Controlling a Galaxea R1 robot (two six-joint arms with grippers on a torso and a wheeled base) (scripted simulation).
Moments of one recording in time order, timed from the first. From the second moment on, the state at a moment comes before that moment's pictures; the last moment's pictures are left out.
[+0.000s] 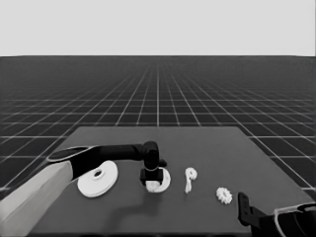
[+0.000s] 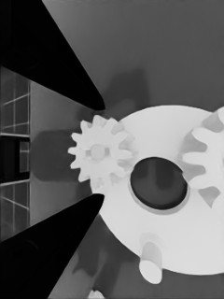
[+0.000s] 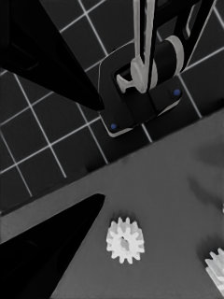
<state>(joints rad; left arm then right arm) 0.18 2.96 -1.50 0.36 1.53 -1.46 -0.35 1.76 -0.39 -0.70 -1.18 0.32</state>
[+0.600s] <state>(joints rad) 0.01 2.94 -1.40 0.19 1.56 -1.53 -0.35 1.76 -0.39 -0.70 -1.18 0.32</state>
